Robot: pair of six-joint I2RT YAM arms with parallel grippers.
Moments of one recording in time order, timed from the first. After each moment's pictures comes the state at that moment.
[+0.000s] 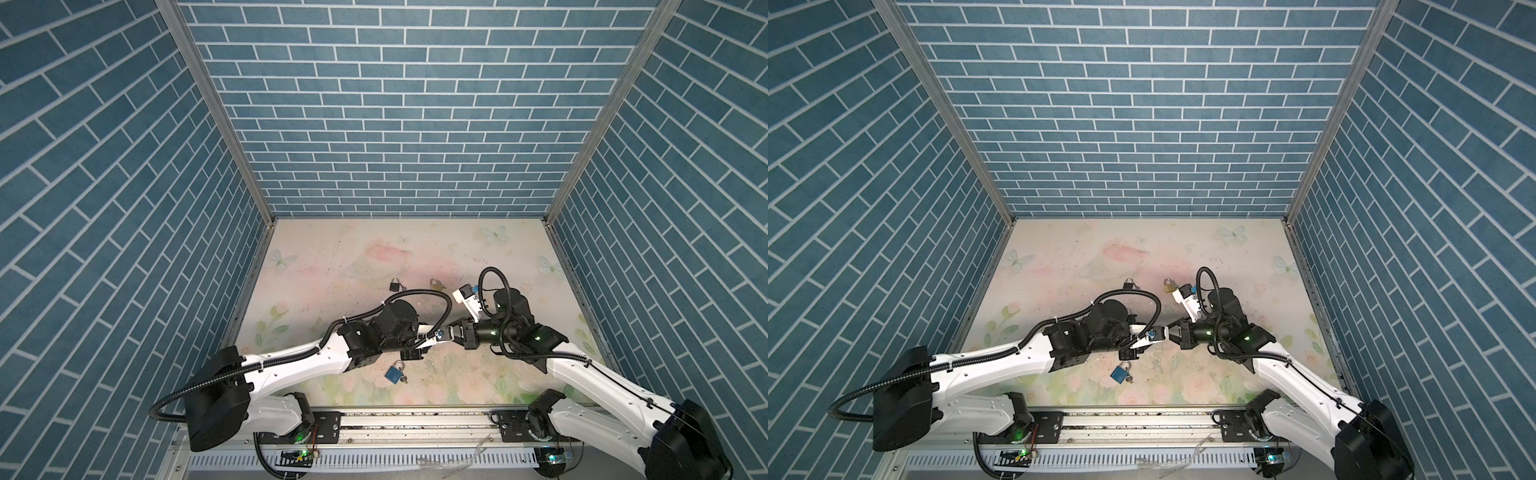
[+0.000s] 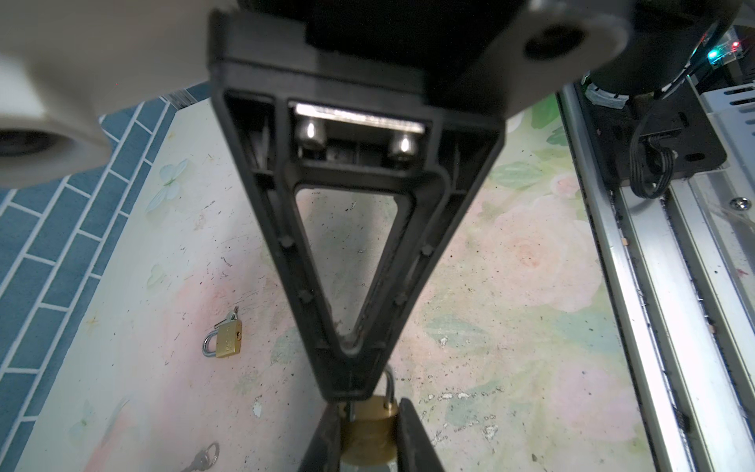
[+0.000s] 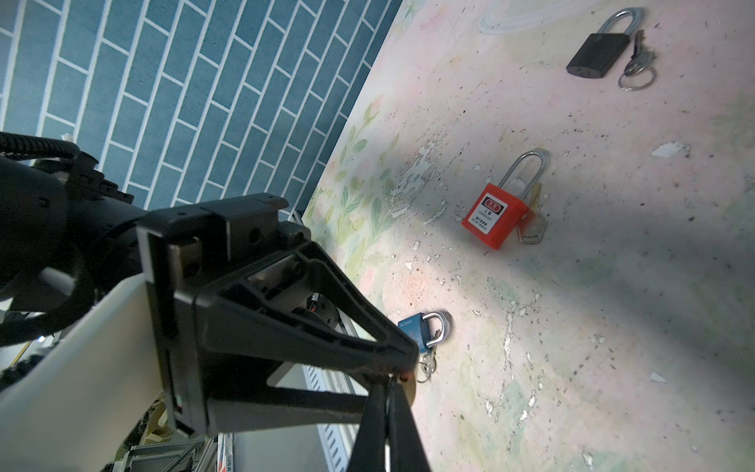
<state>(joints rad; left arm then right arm) -1.04 1.29 0.78 -0.09 0.16 0.54 0.63 0.99 0.53 -0.12 -0.77 0.52</state>
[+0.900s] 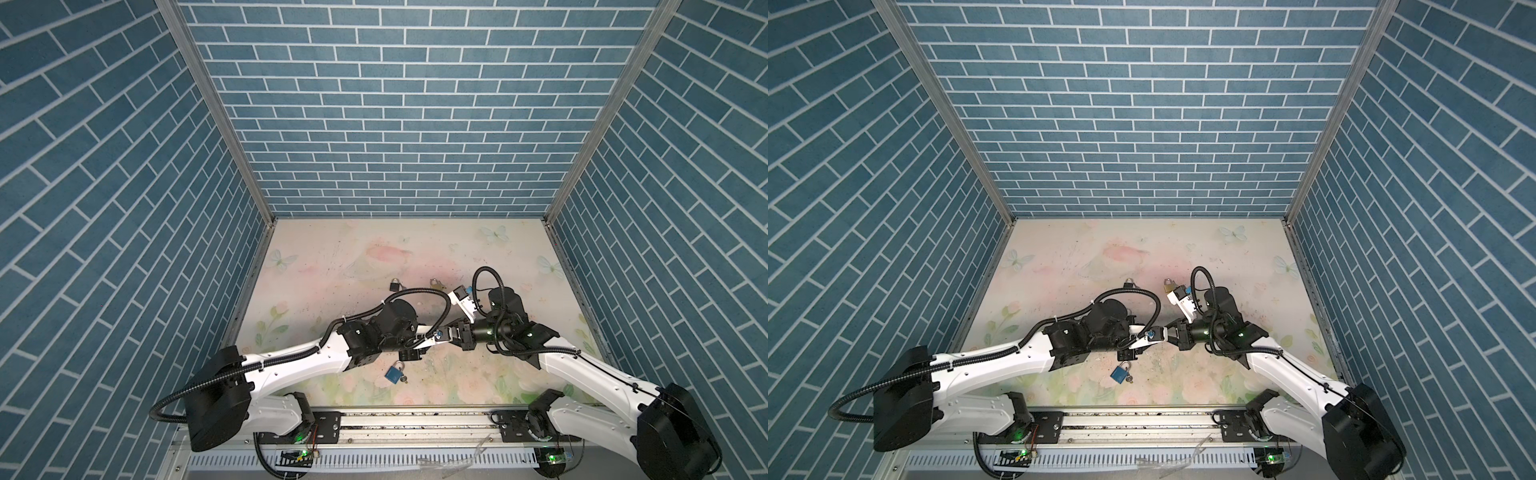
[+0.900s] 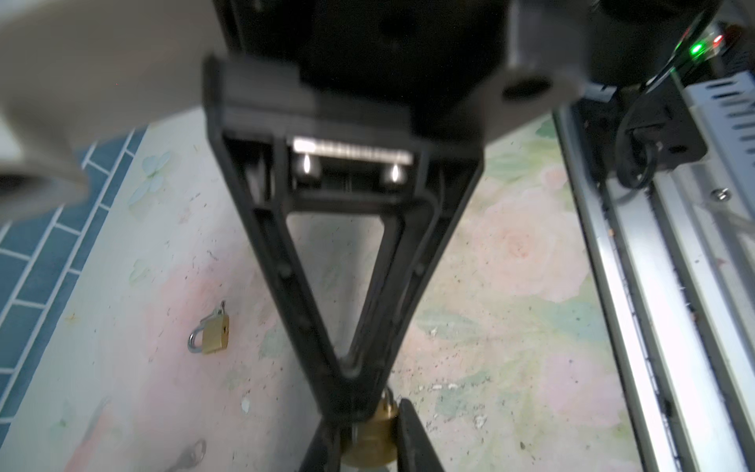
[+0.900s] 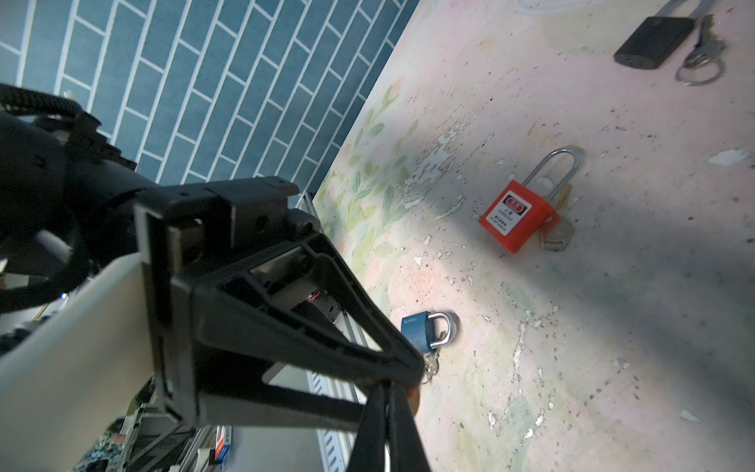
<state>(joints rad) -1.03 1.30 0.78 -0.11 0.20 0.54 0.63 1.08 0.52 -0.05 -0.86 0.44</state>
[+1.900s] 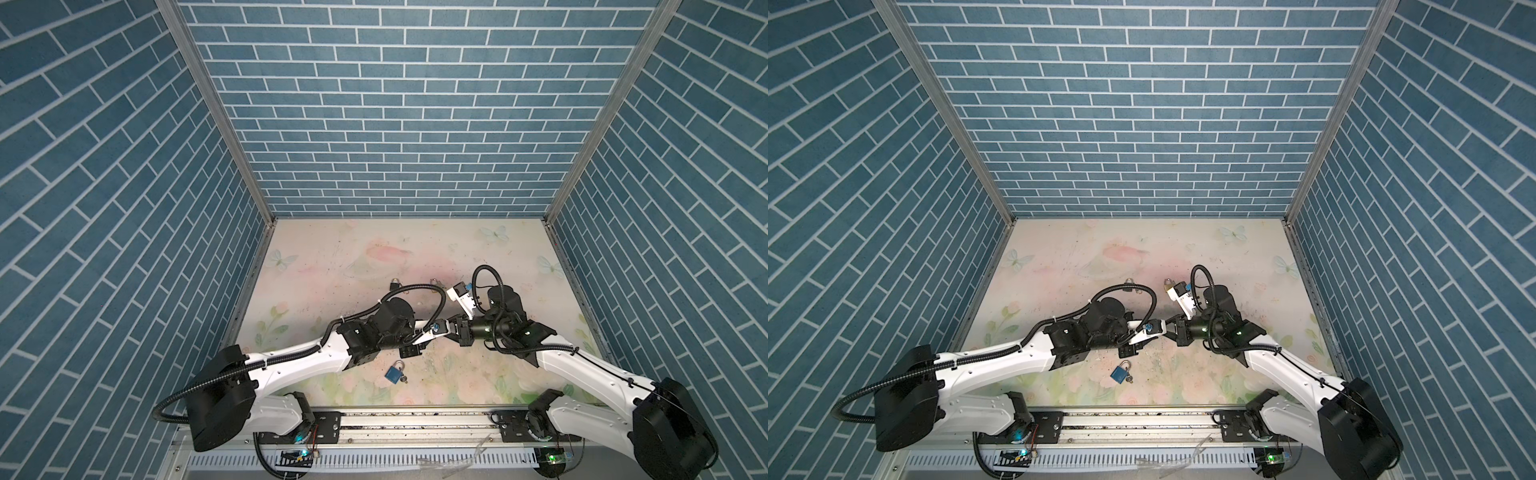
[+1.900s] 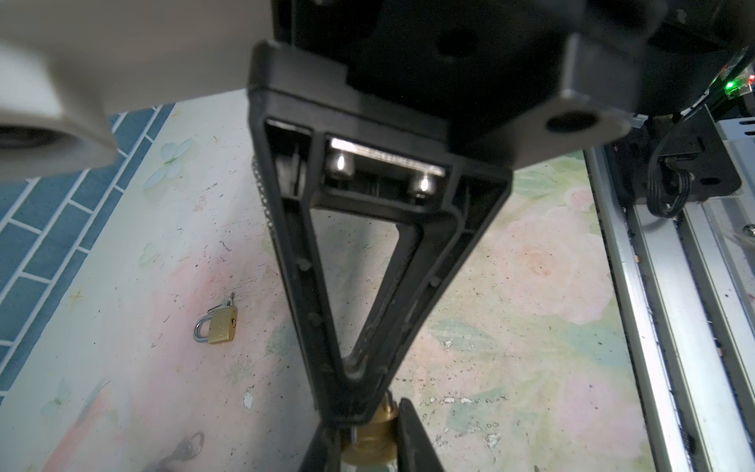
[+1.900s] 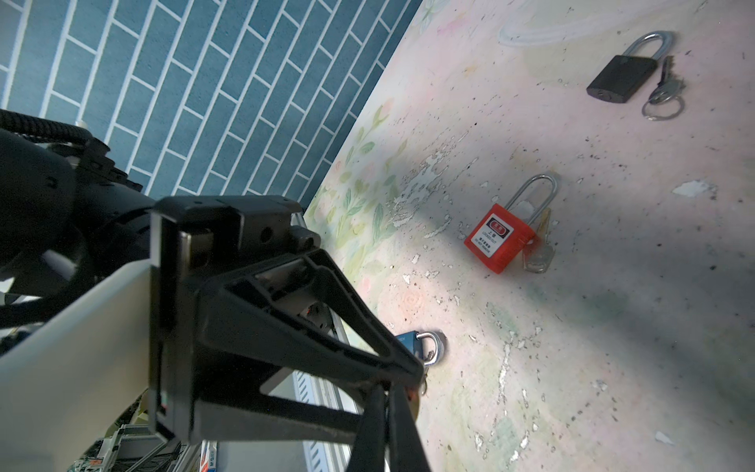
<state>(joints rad) -1.00 1.30 0.74 -0.01 0.19 0.48 0.63 1.11 0.52 0.02 -0.80 0.47</state>
